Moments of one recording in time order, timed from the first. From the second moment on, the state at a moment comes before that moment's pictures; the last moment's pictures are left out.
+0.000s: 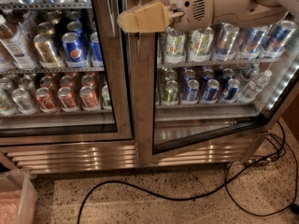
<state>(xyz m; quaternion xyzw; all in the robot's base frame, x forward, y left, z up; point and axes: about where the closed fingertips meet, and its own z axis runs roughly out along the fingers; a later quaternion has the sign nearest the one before) 0.510 0.032 1.058 -0.50 0.60 0.47 0.41</state>
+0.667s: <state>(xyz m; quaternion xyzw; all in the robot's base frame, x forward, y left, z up) 0.498 0.028 1.058 -0.49 0.61 0.47 0.40</state>
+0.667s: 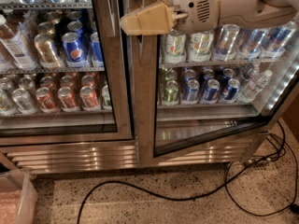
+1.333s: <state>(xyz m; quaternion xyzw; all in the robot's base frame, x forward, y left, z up) 0.476 0.021 1.059 -0.48 0.64 0.46 0.39</state>
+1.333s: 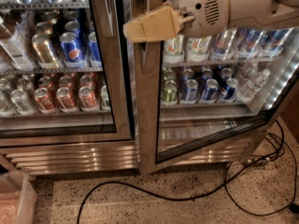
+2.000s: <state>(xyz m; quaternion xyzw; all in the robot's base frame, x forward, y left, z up) 0.477 0.019 1.058 -0.47 0.64 0.47 0.39</state>
